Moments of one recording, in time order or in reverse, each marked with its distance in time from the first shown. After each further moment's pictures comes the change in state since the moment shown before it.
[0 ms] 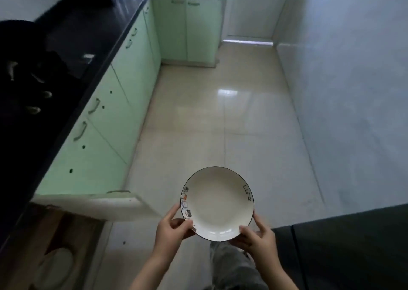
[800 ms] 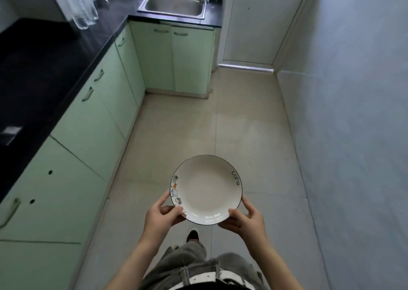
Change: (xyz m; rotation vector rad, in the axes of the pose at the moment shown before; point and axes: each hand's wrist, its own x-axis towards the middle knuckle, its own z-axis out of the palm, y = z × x) left_hand 0.447 0.281 0.178 -0.102 0.025 0.043; right_hand 0.450 -0.347 0.087 0.002 -0.107 0.018
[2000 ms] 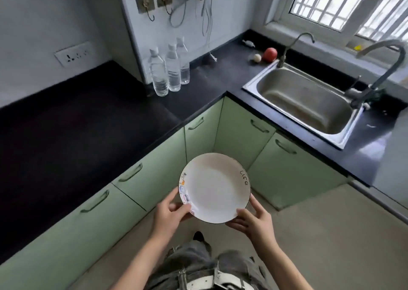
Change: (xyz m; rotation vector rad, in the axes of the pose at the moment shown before) left_hand 0.683 0.448 0.007 -0.084 0.598 0.130; right_hand 0.725 -0.460 0.442 -0.385 -0.512 0.092
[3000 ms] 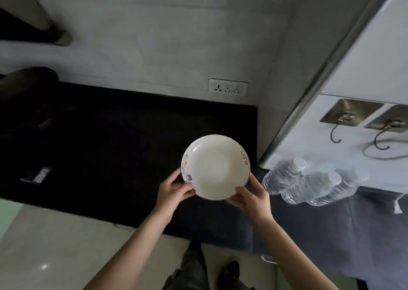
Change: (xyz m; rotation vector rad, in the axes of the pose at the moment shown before) left_hand 0.297 0.146 -0.155 -0.628 0.837 -0.023; right_hand 0.365 -0.199 0.410 -0.522 -0.815 0.145
